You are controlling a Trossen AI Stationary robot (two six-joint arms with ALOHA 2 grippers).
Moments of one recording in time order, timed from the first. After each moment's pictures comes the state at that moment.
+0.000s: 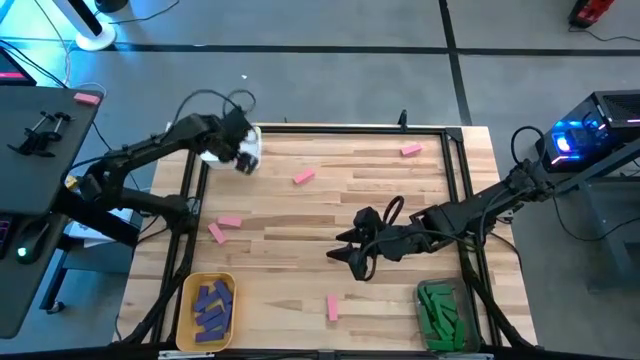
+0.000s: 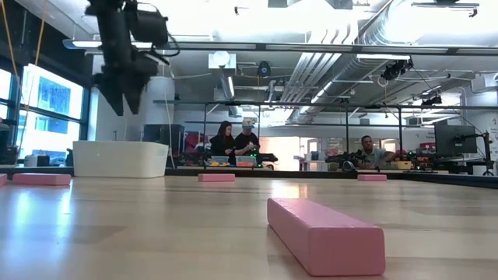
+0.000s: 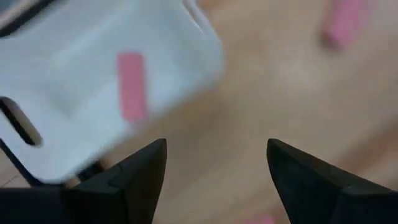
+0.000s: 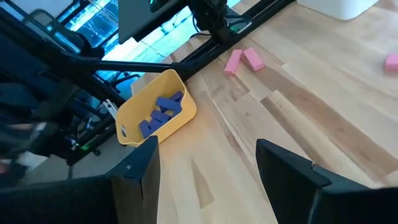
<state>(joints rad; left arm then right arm) 0.65 1.26 1.05 -1.10 -0.13 -0.30 0.44 1.50 1.32 -0.35 0.42 0.85</state>
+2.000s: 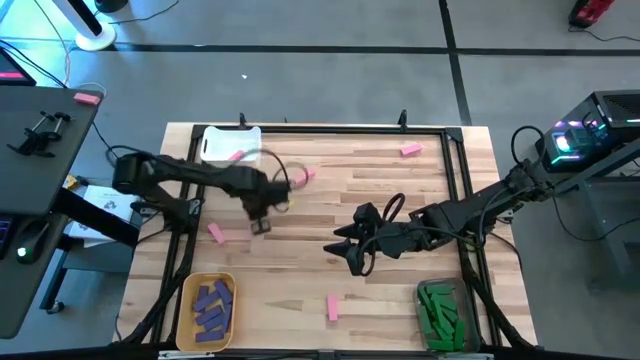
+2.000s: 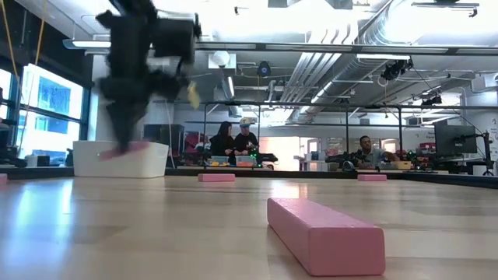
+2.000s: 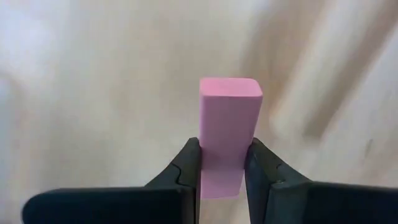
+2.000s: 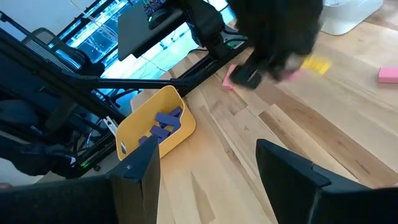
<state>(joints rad) 0.12 1.55 0.97 -0.98 -0.09 -0.22 0.43 1.50 1.32 -0.32 0.46 0.85</state>
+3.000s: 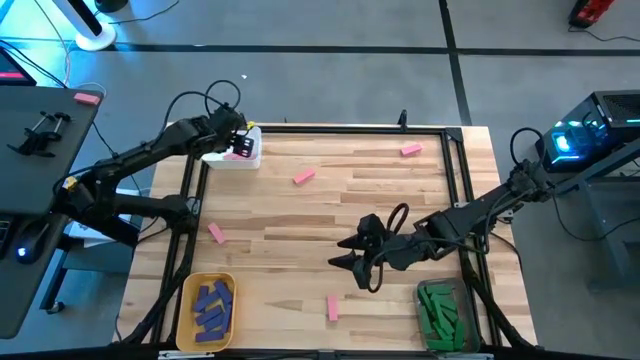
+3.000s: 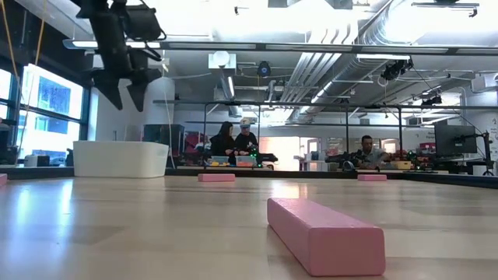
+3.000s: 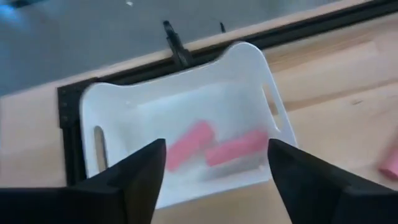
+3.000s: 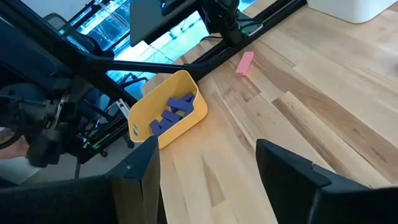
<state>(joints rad) 0.72 1.16 0.96 -0.88 -0.42 -0.46 0.49 1.50 1.32 -0.33 0.47 0.85</state>
